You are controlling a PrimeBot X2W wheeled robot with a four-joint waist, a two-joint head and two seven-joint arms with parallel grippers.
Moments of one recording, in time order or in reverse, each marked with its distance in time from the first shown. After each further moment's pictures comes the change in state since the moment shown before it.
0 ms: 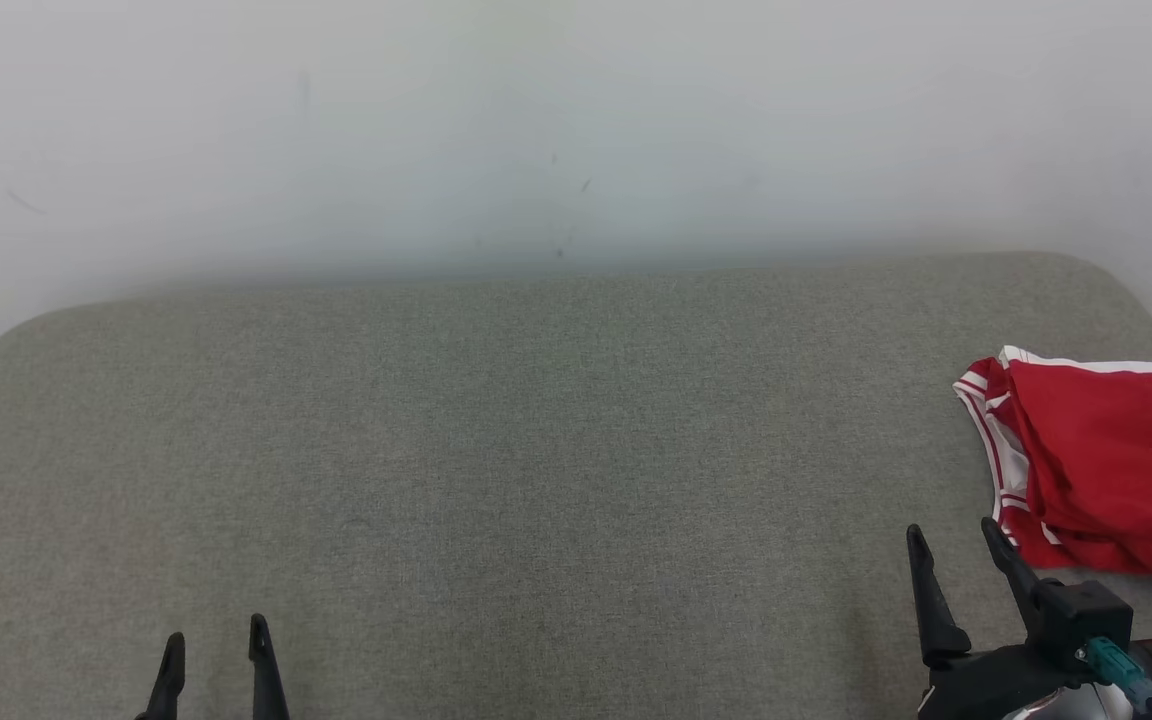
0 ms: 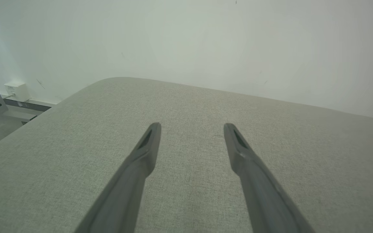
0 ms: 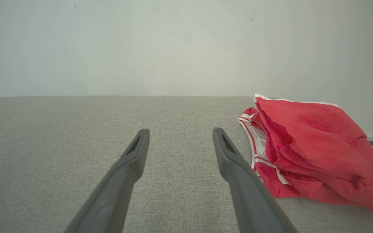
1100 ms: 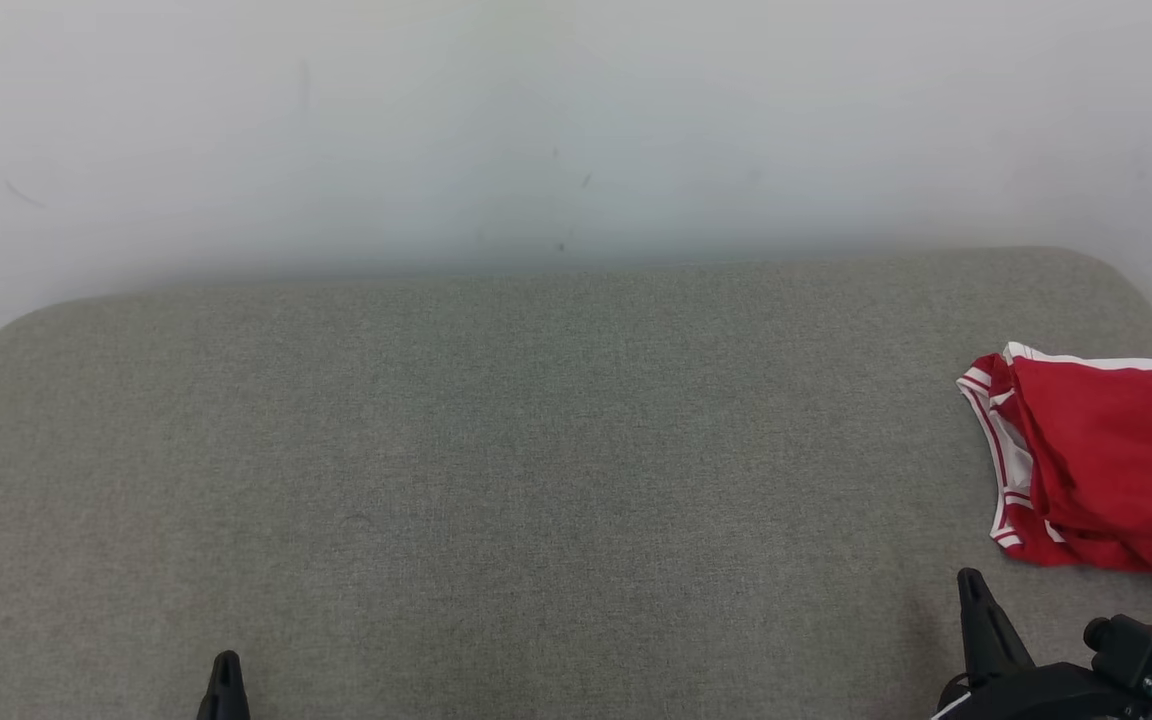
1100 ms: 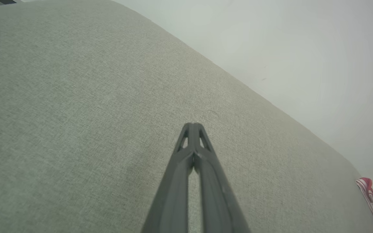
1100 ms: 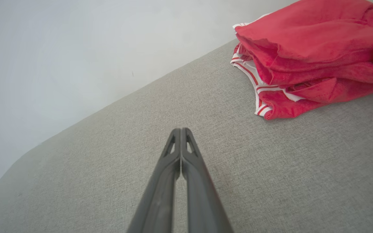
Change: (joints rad) left arm -0.022 -0.008 0.022 0.066 -0.398 -0.057 0.110; right arm 0.050 0.034 -0.030 0.005 0.421 0.000 0.098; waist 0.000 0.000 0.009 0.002
